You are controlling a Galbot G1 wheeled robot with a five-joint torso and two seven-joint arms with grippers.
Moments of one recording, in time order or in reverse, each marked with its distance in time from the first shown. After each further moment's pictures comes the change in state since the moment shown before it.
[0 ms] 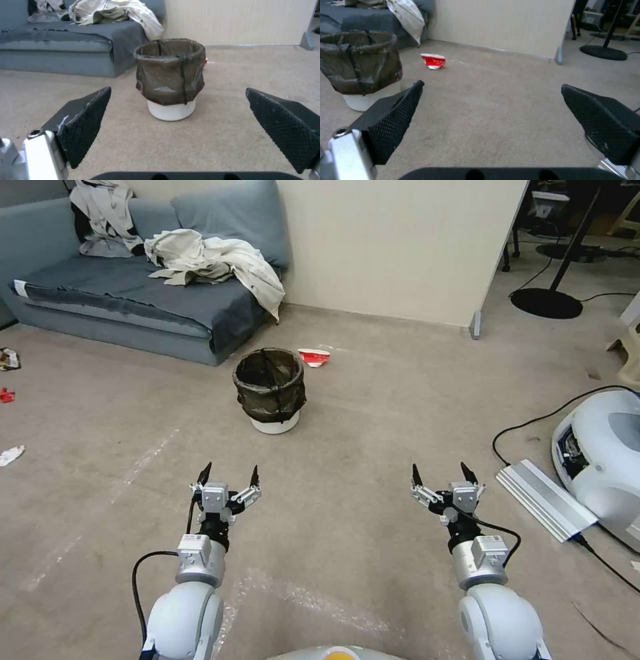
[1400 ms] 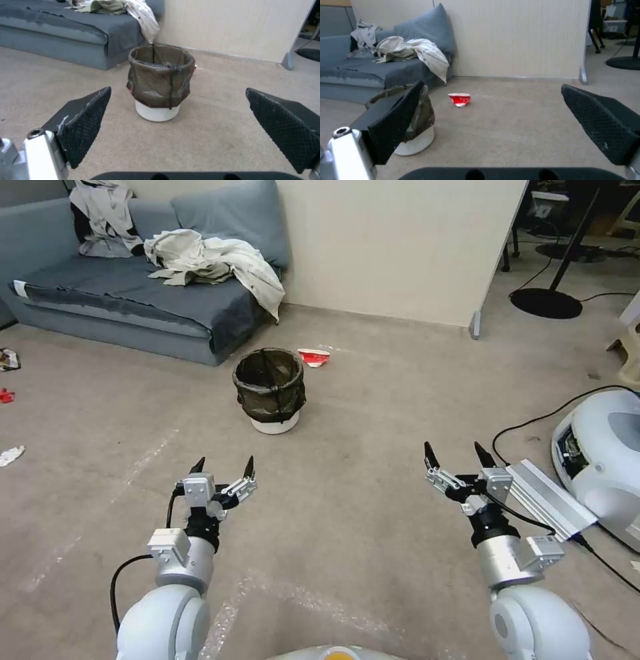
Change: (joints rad) left arm 0.076 -0.016 -0.020 -0.231 -0.152 0.196 0.003; right arm -0.056 -0.043 0.063 0.179 0.257 0.007 -0.101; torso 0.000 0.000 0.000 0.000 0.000
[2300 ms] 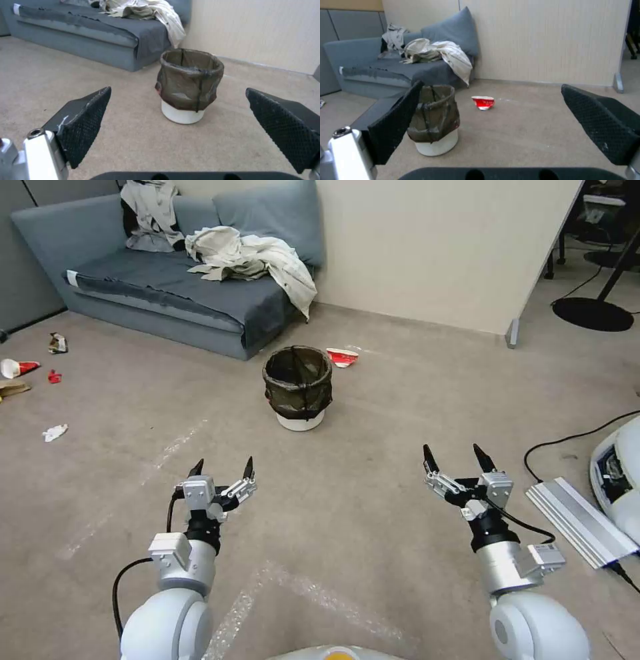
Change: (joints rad) left arm 0.013 -0.005 0.014 0.013 0.004 -0.051 -0.029; right arm -0.021 0.005 0.002 -0.011 0.000 0.065 -0.027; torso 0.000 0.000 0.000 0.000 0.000
